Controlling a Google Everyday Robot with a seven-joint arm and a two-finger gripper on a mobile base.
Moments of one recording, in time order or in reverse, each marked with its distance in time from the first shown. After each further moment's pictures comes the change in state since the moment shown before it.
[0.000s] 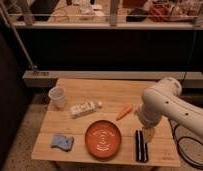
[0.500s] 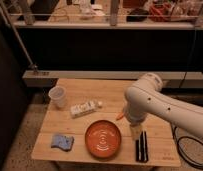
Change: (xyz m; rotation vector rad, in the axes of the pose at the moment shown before) arm -0.040 -0.012 -0.009 -0.005 0.005 -0.080
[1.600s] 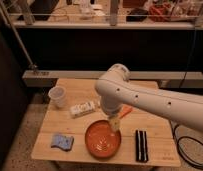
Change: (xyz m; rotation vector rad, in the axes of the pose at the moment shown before) arm -0.081 -0.055 -0.005 0.012 0.000 -0.171
